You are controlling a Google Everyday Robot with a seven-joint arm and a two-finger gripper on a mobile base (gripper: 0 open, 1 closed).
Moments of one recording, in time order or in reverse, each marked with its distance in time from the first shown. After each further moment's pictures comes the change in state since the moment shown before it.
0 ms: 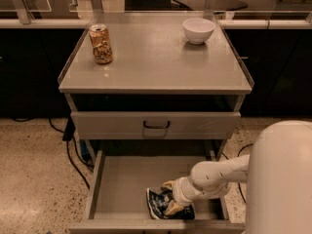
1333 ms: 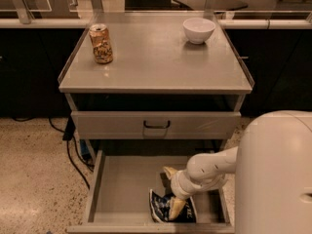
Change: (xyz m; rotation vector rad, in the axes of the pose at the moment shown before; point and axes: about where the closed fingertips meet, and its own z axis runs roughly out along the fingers) arm -0.007 -0.020 -0.015 0.014 0.057 -0.041
